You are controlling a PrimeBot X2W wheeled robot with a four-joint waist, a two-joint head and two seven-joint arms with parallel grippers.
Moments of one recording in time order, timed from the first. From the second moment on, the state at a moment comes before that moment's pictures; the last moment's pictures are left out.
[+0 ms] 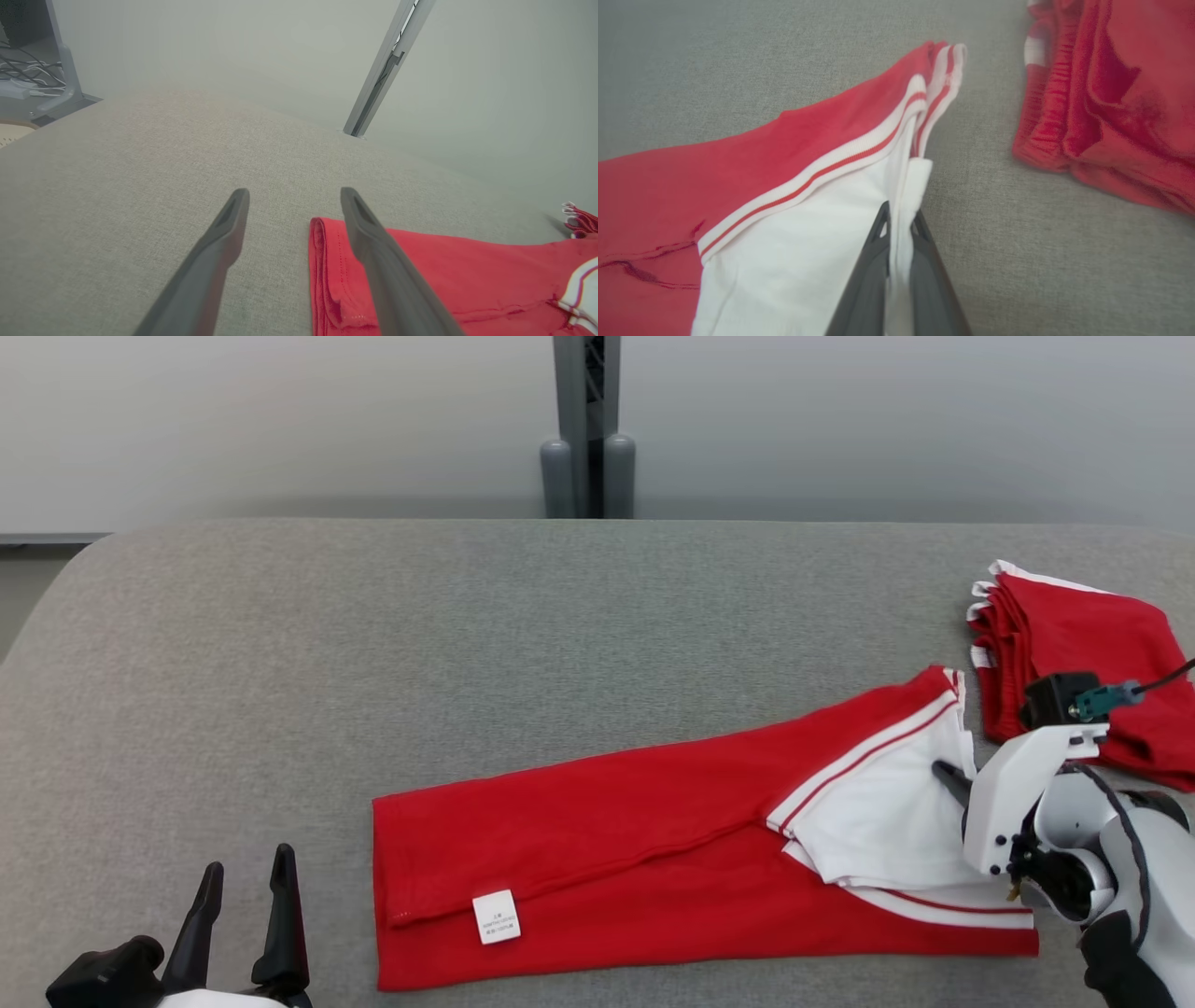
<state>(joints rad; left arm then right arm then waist) 0.13 0.39 -0.32 -0.04 -0.80 0.32 -0.26 -0.50 -0.27 0.26 0.71 0.54 0.13 0.42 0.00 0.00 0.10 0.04</state>
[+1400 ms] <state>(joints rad) 0.14 0.34 -0.32 -0.01 -0.77 0.28 -0.26 -0.39 -0.20 0.39 0.13 0.65 0.13 0.77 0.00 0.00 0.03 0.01</state>
